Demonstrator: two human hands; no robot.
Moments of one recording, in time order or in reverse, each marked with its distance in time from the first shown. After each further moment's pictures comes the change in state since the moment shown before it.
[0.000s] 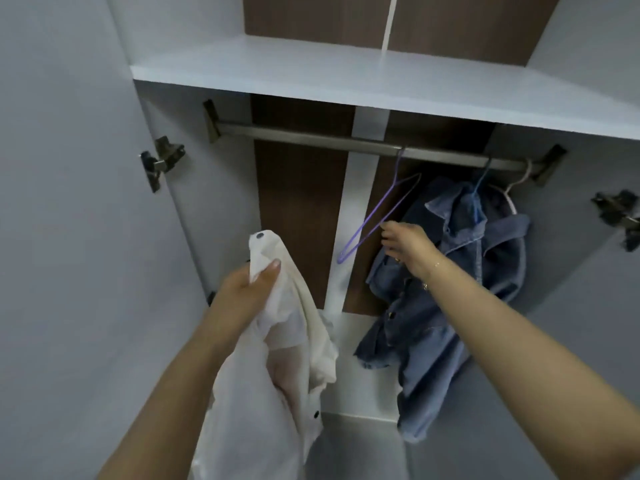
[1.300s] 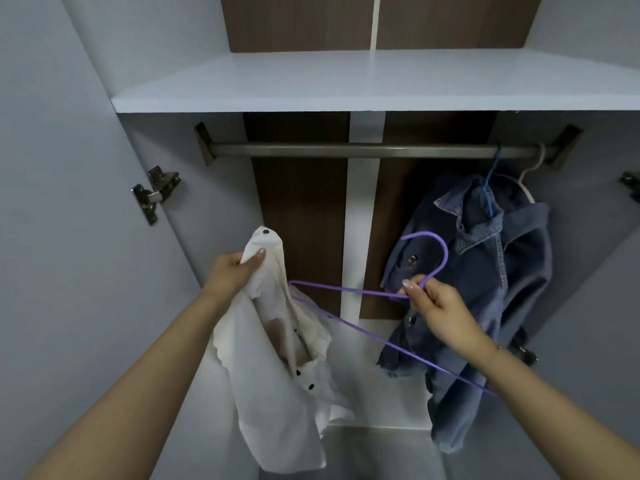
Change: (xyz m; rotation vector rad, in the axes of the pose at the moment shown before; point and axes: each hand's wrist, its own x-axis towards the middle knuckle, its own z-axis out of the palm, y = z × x) left_hand 0.134 -0.017 -0.027 0.156 0.086 0.051; right_hand -0.066 0.075 -0.022 -0.180 -0.144 -0.563
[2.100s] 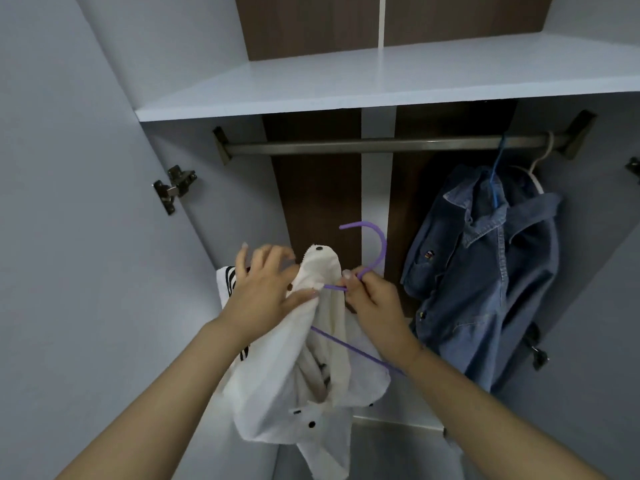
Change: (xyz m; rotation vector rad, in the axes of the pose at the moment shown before) left_hand -0.109 0.025 0.031 1.045 -0.029 0.700; right_hand -0.030 -0.044 0.057 0.223 -0.018 -0.077
